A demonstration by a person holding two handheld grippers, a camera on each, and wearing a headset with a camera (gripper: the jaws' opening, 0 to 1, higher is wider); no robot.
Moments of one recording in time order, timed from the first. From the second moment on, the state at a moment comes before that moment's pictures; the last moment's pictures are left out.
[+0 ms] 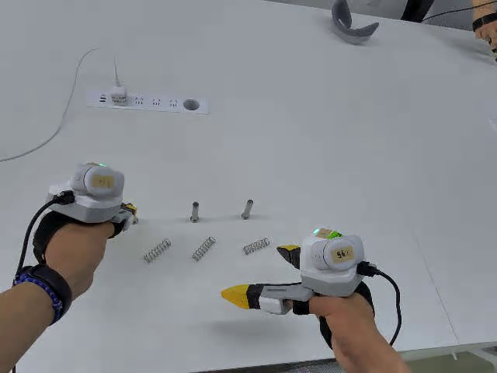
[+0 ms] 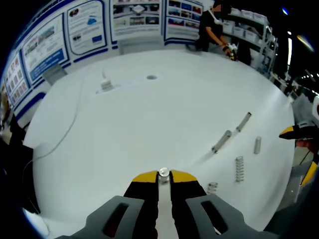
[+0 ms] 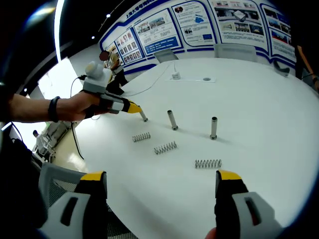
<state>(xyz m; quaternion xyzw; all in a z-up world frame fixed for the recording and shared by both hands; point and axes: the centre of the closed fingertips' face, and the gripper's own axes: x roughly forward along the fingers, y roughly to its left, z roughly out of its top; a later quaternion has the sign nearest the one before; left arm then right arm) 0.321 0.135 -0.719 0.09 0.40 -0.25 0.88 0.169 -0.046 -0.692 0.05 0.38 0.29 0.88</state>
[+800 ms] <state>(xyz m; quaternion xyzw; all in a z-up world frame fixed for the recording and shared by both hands) 0.314 0.138 -0.727 0.07 0.41 -0.25 0.87 0.171 -0.046 -0.692 0.05 0.37 0.29 0.88</state>
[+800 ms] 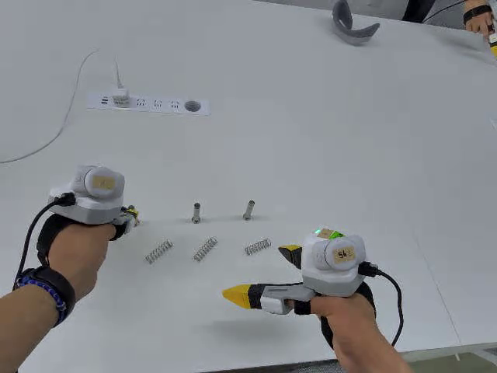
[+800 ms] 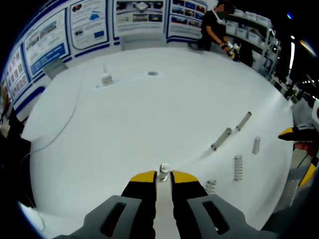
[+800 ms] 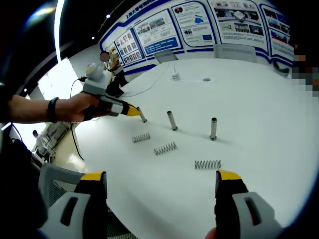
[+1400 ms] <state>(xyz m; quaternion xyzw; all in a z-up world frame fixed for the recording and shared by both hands) 0.292 0.155 -0.731 0.06 0.43 -0.25 0.87 0.169 -0.038 -0.695 0.05 0.38 0.30 0.88</state>
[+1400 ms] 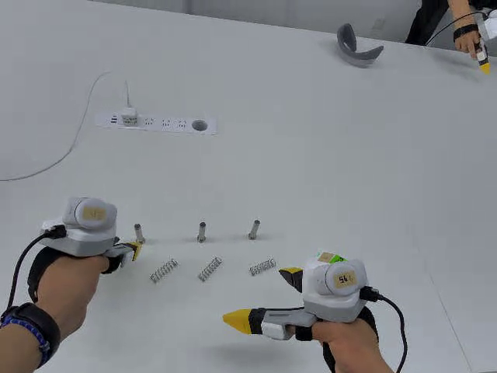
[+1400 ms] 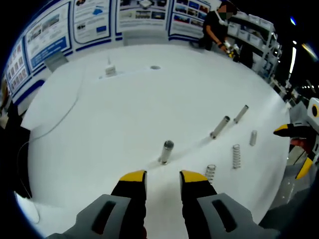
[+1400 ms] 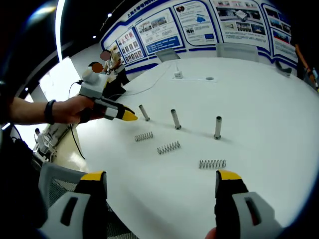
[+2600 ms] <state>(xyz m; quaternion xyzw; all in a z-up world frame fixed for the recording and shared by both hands) 0.237 0.175 -0.692 0.04 0.36 -0.31 0.88 0.176 -0.045 -0.693 0.03 0.37 0.29 0.88</state>
